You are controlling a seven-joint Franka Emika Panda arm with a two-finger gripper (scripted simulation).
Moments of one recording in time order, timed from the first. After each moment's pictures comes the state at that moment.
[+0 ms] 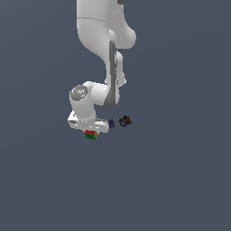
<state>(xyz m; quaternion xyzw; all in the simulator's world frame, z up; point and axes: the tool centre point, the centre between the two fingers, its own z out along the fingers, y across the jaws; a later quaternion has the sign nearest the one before) -0.036 -0.135 0.036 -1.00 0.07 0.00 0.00</state>
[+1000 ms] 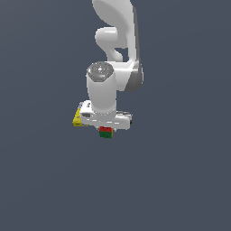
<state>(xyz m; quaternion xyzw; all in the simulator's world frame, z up) 0.020 -0.040 0.155 -1.00 0.07 0.00 0.00</state>
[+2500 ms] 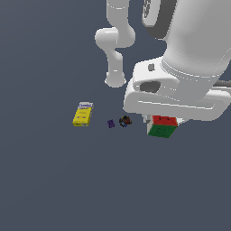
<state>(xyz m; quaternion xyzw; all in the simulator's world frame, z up) 0.122 0.119 0.355 -1.00 0.07 0.00 0.00</state>
